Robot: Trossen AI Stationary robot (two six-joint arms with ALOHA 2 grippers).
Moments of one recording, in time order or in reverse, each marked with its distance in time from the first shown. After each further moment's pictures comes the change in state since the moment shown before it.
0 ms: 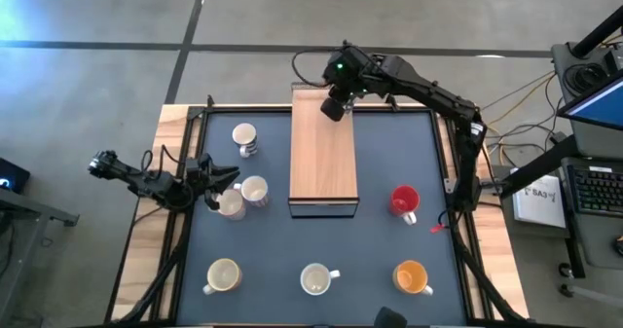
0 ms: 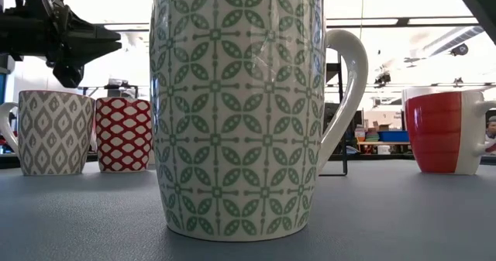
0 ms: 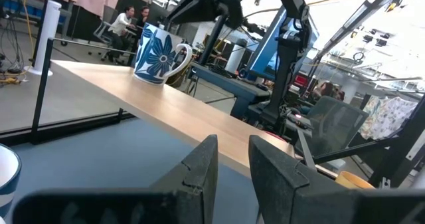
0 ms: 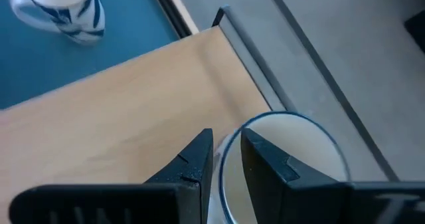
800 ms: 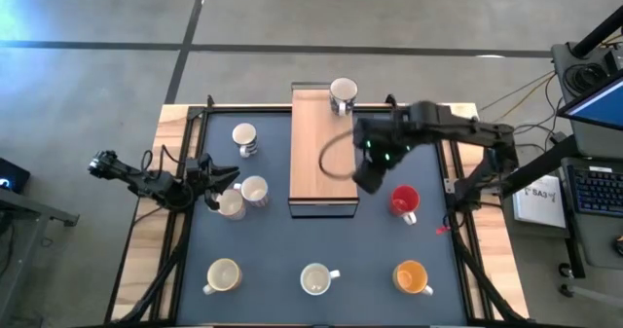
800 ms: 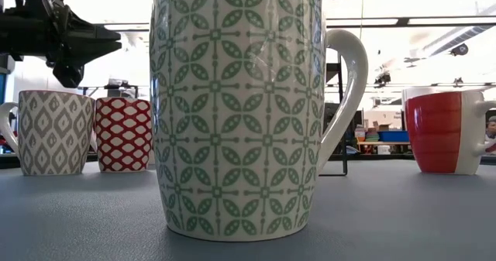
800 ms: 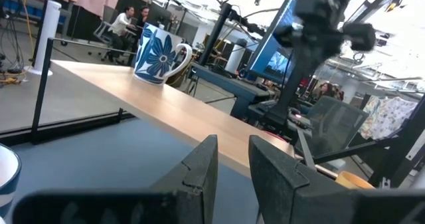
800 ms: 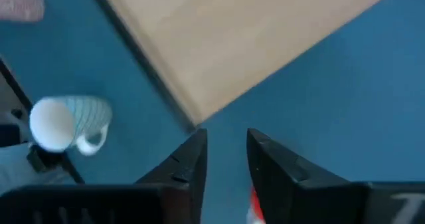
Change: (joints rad) left arm 0.000 0.000 0.000 0.000 0.000 0.000; right arm 0.446 -0.248 -0.154 -0.480 -0.216 0.662
